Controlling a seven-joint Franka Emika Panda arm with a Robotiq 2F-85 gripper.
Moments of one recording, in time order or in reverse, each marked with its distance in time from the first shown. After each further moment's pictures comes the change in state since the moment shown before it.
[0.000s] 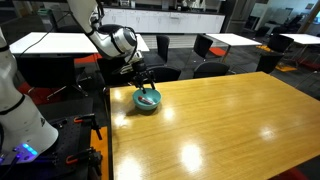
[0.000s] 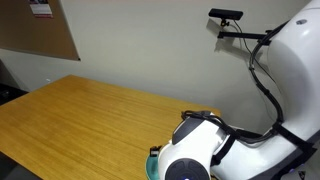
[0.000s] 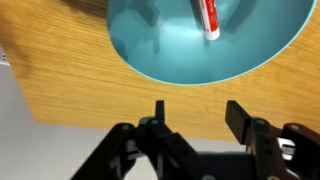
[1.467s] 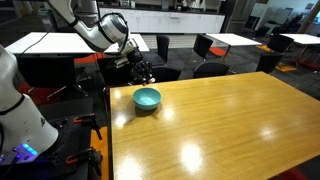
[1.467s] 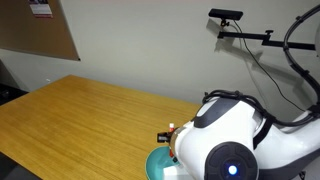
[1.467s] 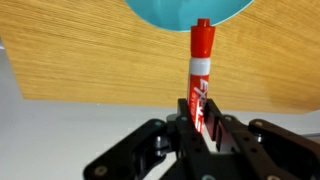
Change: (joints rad) arm -0.026 -0.217 0.026 -0.125 -0.065 0.014 0.005
